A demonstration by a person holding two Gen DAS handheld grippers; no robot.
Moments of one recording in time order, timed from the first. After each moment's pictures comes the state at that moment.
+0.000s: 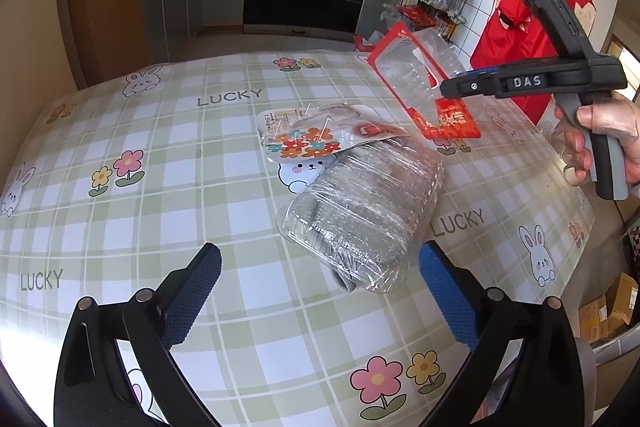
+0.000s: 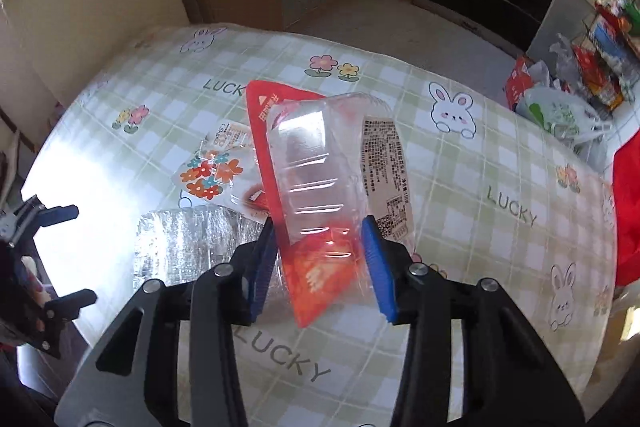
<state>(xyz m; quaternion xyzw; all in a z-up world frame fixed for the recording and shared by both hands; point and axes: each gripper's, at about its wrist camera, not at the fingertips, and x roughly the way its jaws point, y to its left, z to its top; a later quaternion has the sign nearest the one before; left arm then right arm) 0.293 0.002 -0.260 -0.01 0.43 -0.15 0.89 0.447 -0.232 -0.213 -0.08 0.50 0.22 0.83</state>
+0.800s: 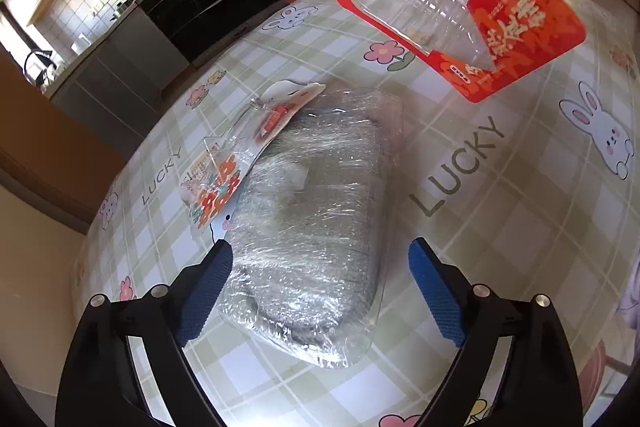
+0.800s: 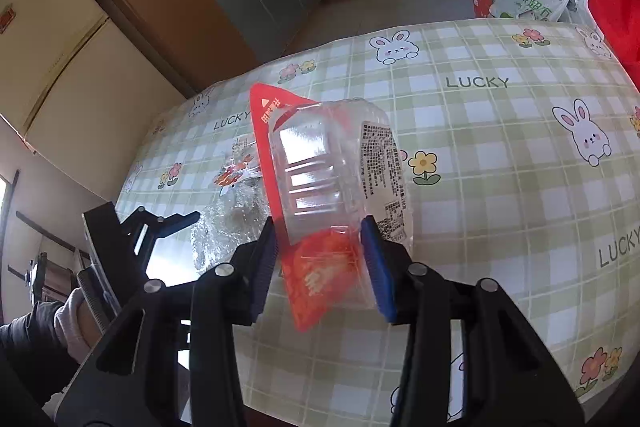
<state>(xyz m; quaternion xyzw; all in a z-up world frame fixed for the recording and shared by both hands) 0.318 -0.129 -0.307 0.32 0.42 -0.17 0.83 0.357 -0.327 -0.215 0.14 0.49 0.19 0.84</state>
